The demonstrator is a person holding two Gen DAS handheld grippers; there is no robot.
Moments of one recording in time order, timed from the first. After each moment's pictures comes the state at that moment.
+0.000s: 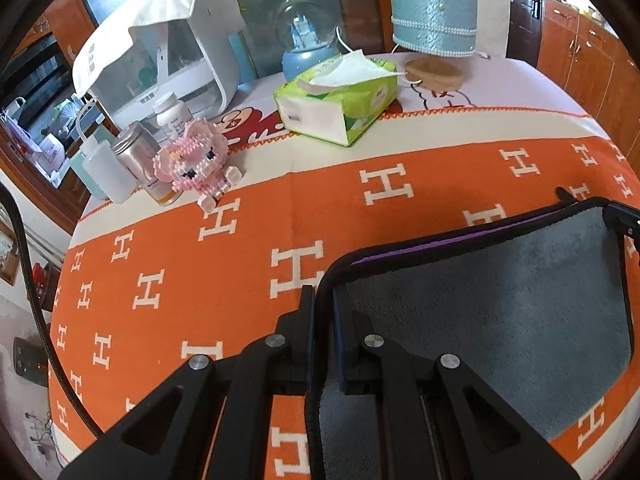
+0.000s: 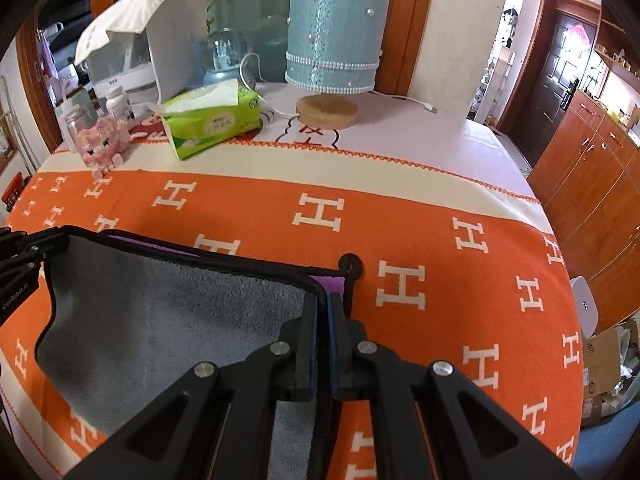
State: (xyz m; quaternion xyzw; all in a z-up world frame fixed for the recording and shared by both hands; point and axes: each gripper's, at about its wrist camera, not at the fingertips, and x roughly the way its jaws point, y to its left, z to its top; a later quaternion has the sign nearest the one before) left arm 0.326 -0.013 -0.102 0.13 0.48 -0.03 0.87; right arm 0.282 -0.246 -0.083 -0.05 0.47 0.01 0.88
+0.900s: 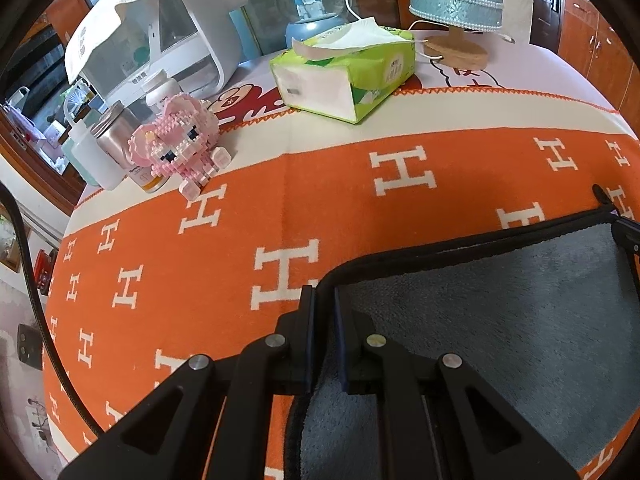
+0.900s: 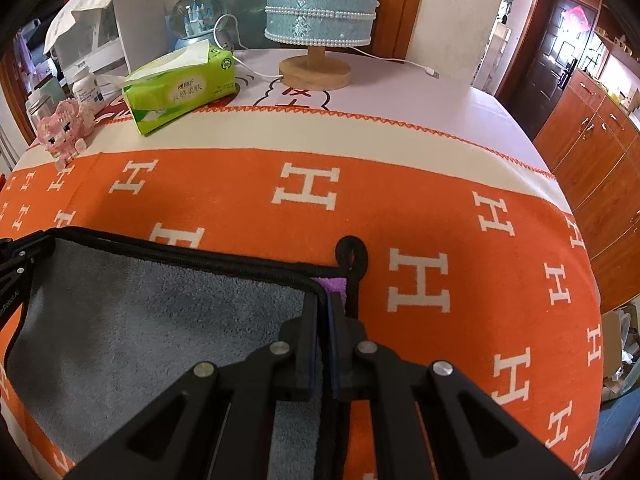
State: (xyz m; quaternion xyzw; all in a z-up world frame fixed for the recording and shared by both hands) left arm 0.353 -0.022 -0.137 0.13 0.50 0.00 0.86; right arm 0.312 -0.249 -0.126 -0.04 0.51 -0.02 0.86
